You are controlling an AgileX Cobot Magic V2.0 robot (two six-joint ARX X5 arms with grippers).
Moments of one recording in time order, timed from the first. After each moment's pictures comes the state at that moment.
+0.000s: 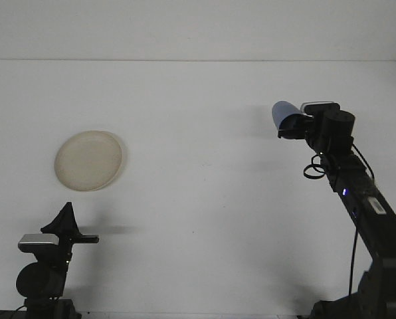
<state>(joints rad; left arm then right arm) 0.03 0.01 0.03 0.12 0.01 -0.01 -0.01 1.55 1.17 -0.07 -0.18 0.04</state>
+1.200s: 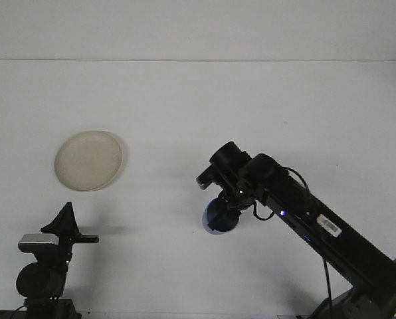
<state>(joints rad) 0.03 0.01 0.03 0.12 0.01 -0.01 0.71 1.64 1.56 -1.28 -0.08 -0.05</state>
